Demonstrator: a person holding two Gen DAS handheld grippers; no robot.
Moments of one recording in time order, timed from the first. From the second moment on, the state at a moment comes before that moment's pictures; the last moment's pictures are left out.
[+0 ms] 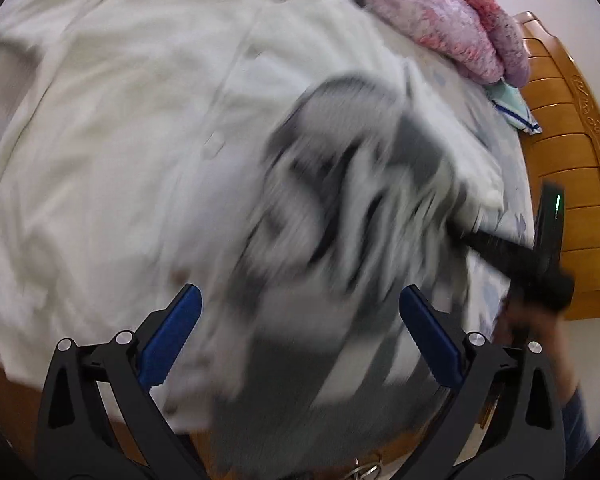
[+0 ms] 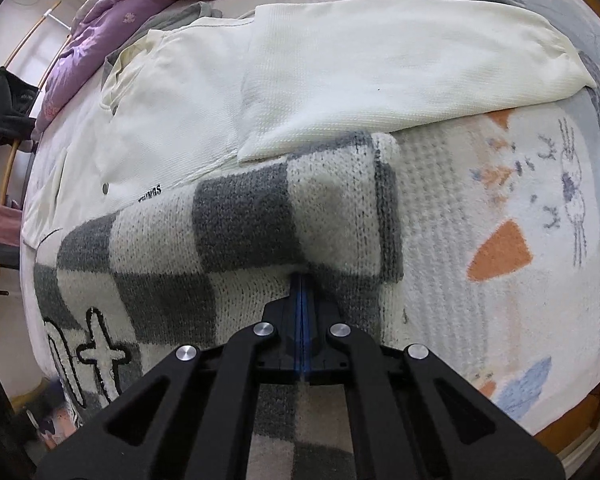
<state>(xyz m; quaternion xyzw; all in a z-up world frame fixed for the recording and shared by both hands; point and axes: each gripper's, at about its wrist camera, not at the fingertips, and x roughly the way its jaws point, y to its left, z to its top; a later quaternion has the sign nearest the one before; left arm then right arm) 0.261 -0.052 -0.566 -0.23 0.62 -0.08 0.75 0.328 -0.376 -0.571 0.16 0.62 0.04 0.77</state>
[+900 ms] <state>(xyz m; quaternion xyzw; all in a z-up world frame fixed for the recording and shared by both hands) 0.235 -0.058 -0.582 -0.28 0.69 -0.14 0.65 0.082 -0.444 -0.603 0.59 0.51 -0.02 0.62</state>
